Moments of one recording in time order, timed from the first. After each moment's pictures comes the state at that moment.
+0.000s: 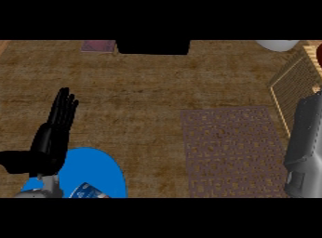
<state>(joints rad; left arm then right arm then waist) -0.02 0.08 -0.01 -1.67 0.04 0.11 0.01 -0.81 -0.01 -0.89 -1.20 1.94 -0.40 1.11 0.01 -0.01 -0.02</state>
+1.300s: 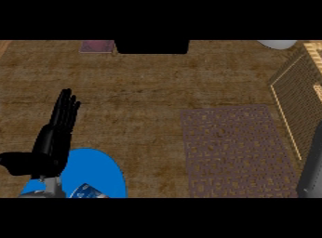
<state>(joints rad) -0.01 0.06 -0.03 -1.69 0.03 0.12 0.03 -0.59 0.00 -0.66 -1.57 2.13 -0.42 1.20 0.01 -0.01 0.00</state>
